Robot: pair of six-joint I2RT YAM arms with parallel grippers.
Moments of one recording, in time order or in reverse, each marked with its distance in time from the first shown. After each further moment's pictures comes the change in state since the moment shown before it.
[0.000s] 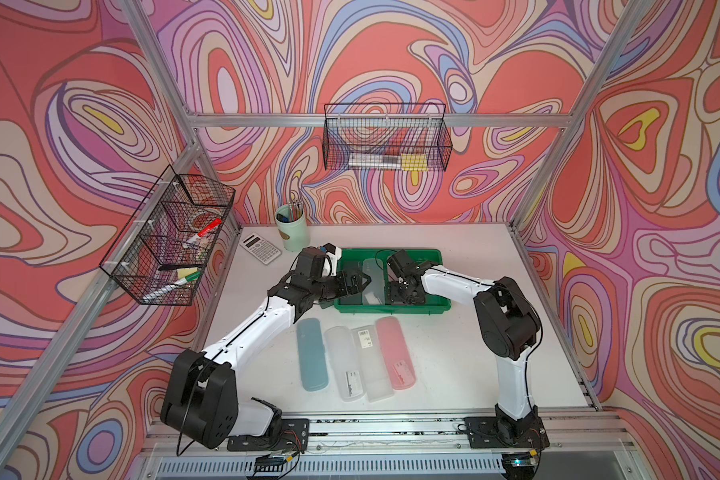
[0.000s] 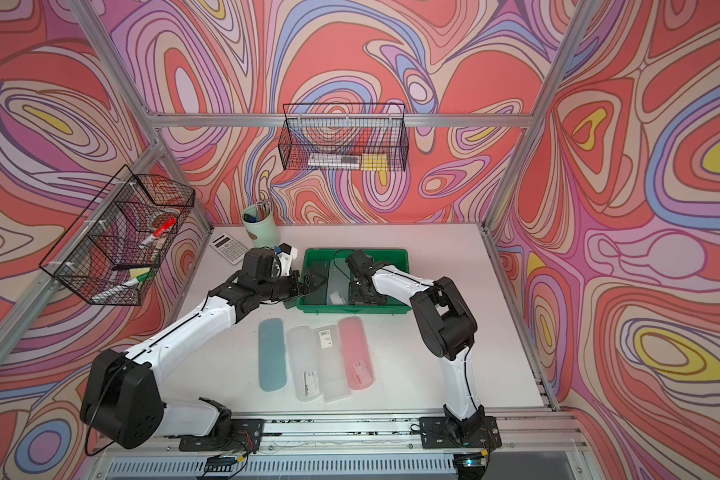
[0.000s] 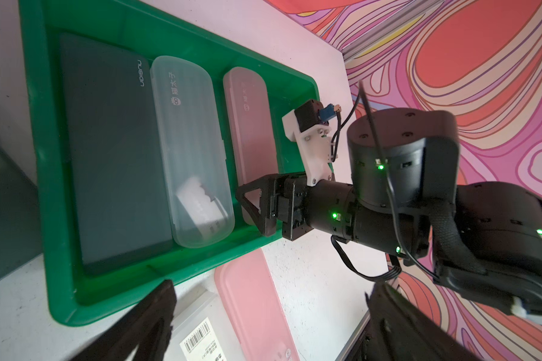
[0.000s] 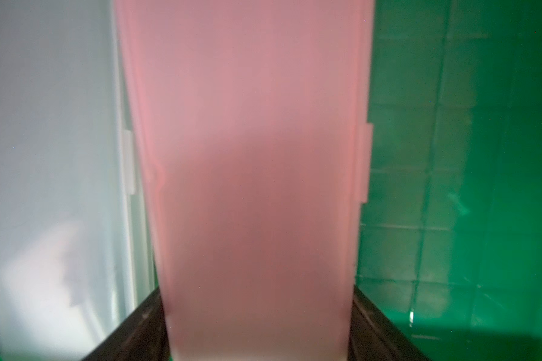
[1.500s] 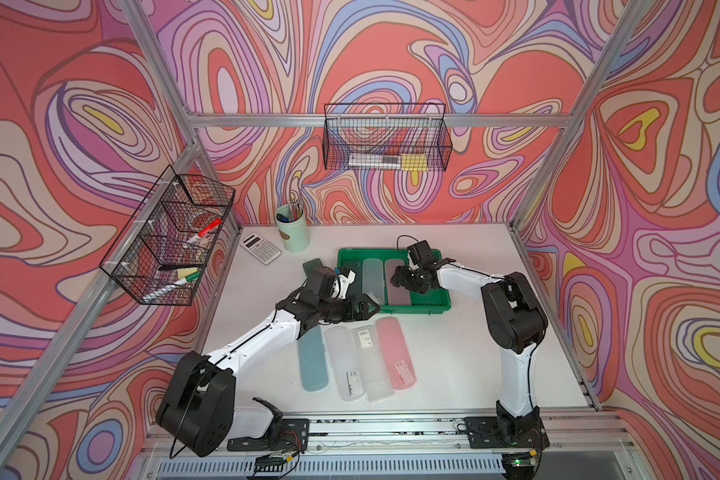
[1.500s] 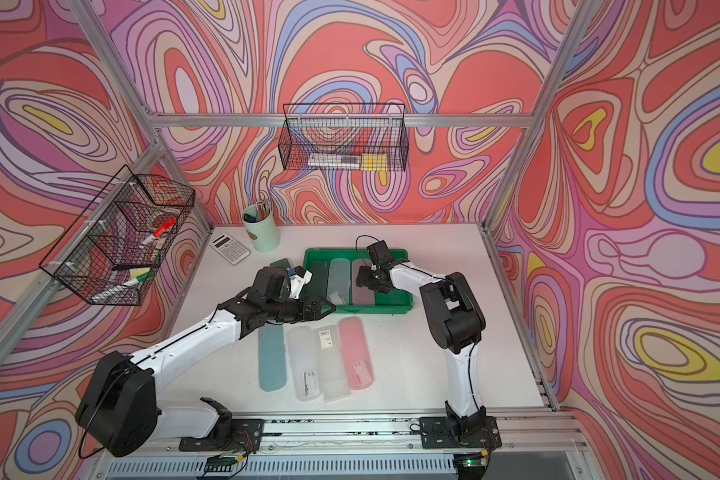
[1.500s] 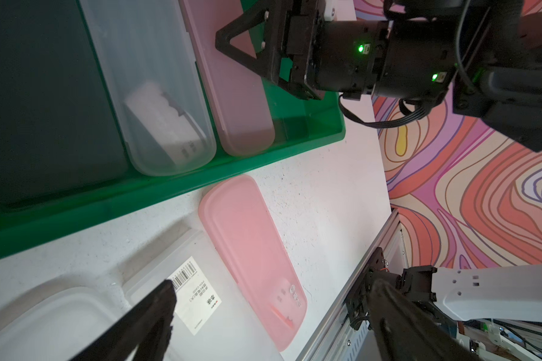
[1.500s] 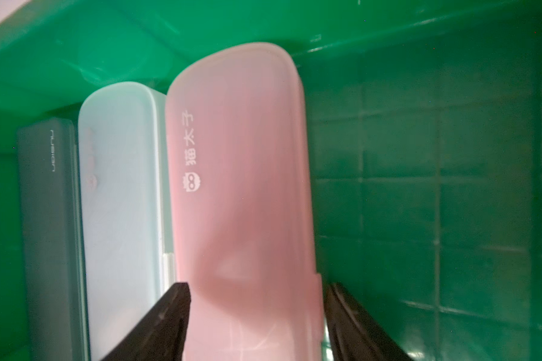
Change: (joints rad) left arm -0.094 -0.037 -0.137 -0.006 0.075 0.051; right arm -0.151 0.009 -0.060 0.300 -0.245 0.021
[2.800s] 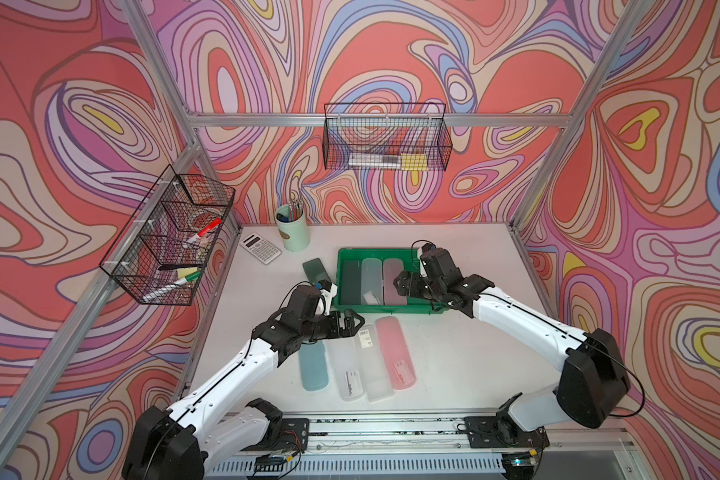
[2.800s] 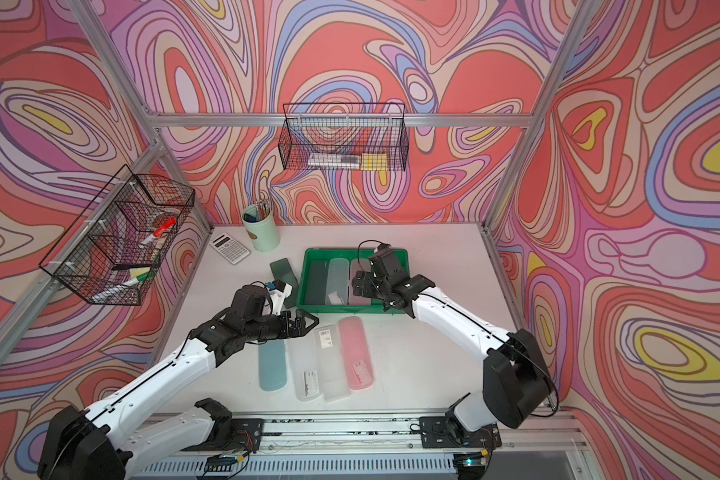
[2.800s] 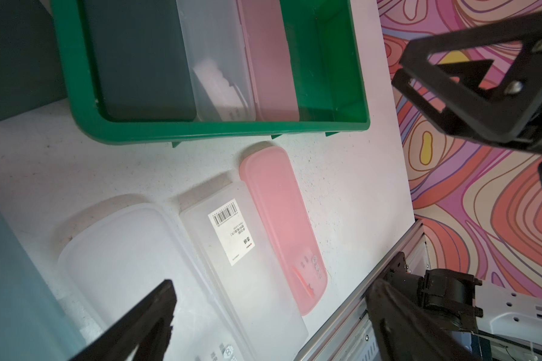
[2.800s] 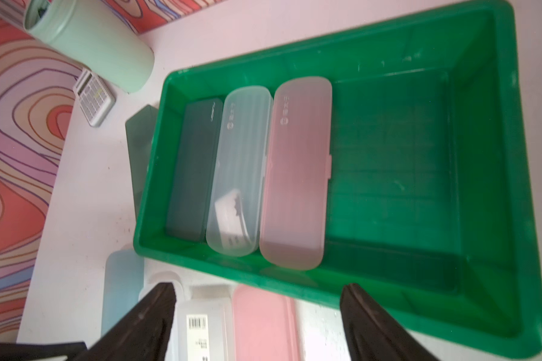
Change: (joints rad) left arm -0.008 -0.295 -0.165 -0.132 -0.138 -0.035; right arm 0.179 -0.605 -0.310 -0.103 0.176 0.027
